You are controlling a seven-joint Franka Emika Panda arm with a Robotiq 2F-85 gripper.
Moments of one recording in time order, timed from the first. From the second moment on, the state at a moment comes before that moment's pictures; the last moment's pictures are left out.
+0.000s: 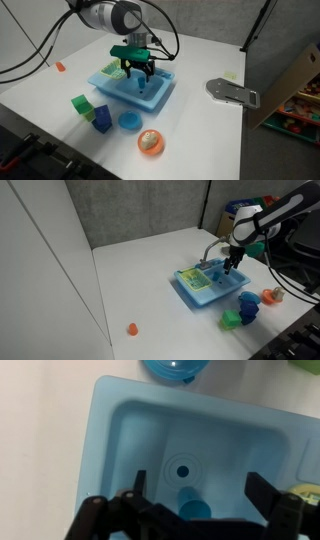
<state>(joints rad) -0.12 0.64 -0.03 -1.86 -0.03 2.34 -0.26</state>
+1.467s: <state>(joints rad) -0.14 0.83 0.02 -1.75 -0.03 2.60 -0.28</state>
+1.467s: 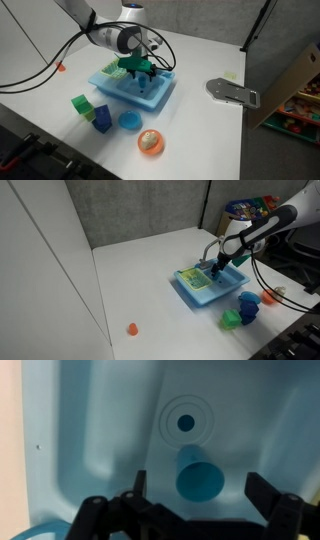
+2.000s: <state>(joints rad) -0.18 0.84 0.06 -1.77 -0.03 2.69 -0.28</state>
